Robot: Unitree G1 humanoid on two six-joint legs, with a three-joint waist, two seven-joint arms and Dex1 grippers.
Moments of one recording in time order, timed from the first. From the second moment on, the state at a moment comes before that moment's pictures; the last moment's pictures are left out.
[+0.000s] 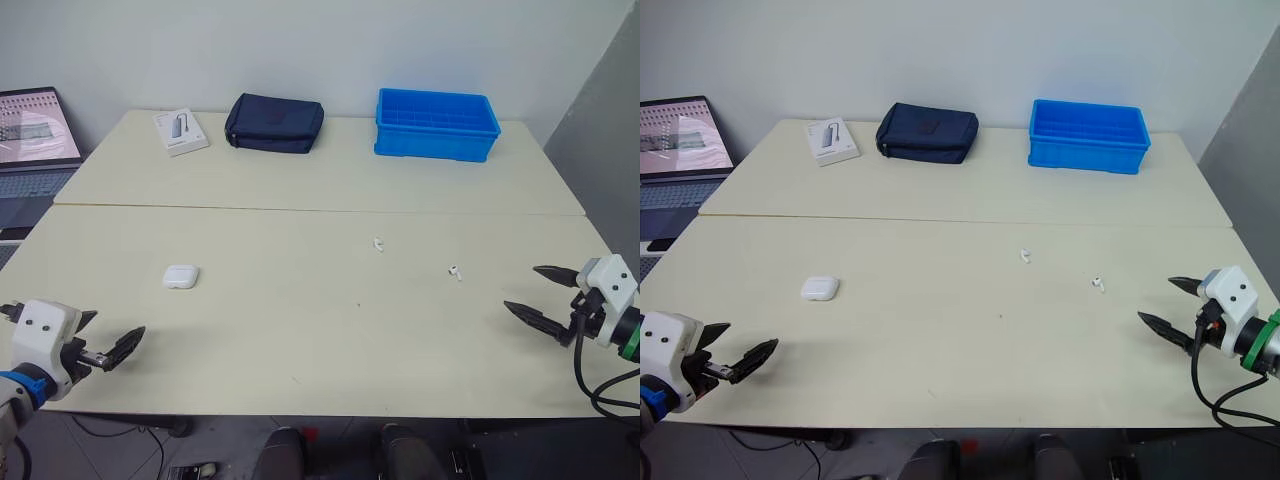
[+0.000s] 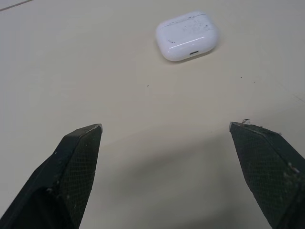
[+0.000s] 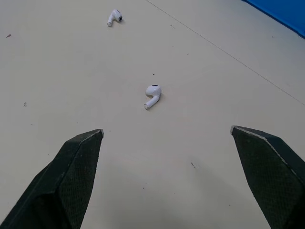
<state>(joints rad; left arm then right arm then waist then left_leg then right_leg) 0.33 0.80 0.59 -0.09 -0.42 0.33 -0.70 0.08 -0.88 -0.37 -0.12 0.41 0.24 0.93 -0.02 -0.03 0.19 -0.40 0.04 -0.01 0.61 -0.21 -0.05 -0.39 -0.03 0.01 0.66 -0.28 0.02</state>
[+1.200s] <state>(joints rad) 0.29 0.65 0.63 -0.16 -0.47 0.38 -0.66 -0.02 -0.87 -0.29 -0.17 0.40 0.25 0.98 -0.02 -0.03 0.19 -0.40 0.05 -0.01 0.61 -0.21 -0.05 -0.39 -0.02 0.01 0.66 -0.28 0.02</state>
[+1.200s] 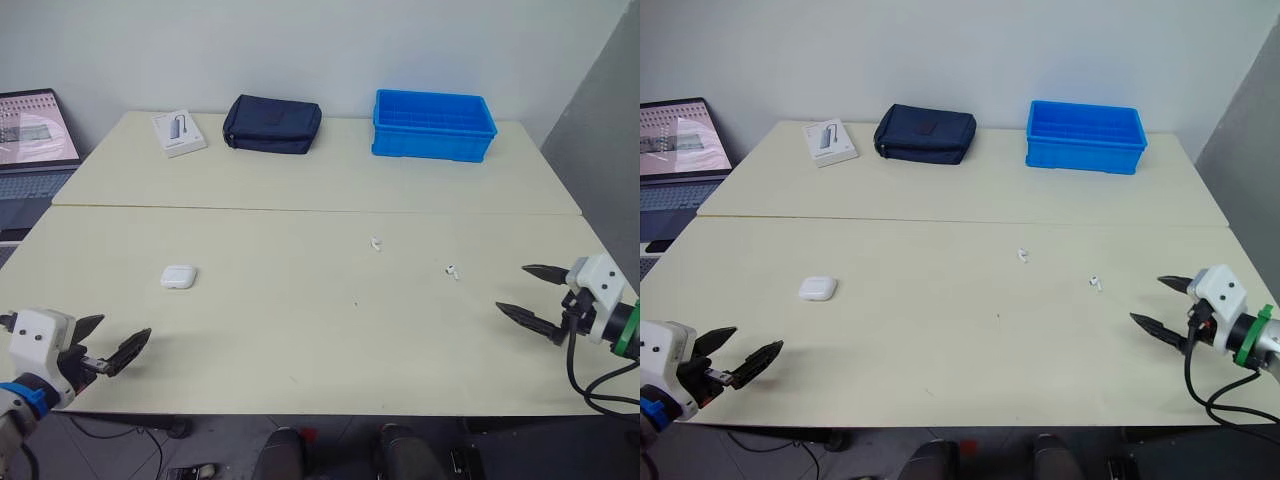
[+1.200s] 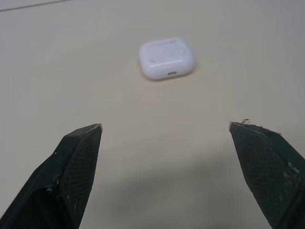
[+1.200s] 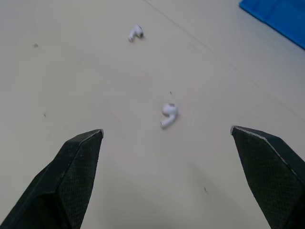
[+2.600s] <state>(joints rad) -0.26 0.61 0.29 0.30 -0.26 0.41 -0.51 -0.42 -0.78 0.02 -0.40 0.55 0.52 1.04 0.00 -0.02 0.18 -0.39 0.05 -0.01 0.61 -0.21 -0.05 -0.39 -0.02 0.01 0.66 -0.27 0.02</state>
